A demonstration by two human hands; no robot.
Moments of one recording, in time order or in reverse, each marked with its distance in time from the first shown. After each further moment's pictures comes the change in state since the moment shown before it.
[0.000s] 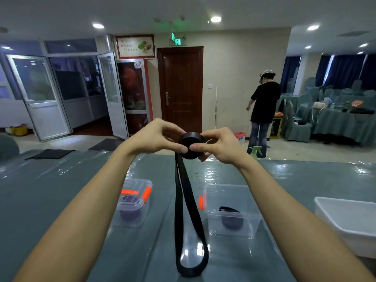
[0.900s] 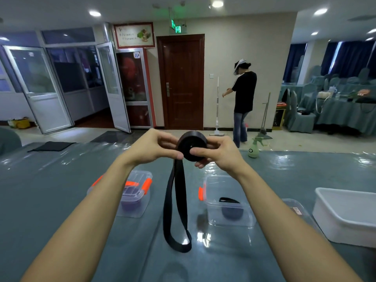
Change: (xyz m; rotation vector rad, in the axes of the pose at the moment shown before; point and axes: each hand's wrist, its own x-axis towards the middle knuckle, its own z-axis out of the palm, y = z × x) left_hand -0.023 -0.032 0.038 -0.240 0.035 -0.078; right_hand -0.029 0.037 0.024 0.364 0.046 0.102
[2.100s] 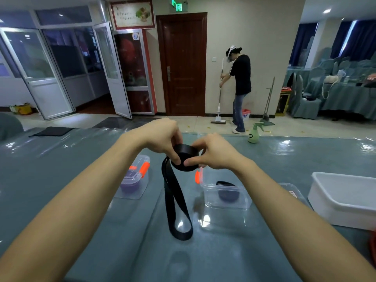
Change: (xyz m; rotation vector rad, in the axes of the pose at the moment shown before) left_hand 0.019 0.037 0.037 0.850 -0.313 -0.100; right_hand -0.019 0.012 -0.008 -0.729 -0.247 -0.002
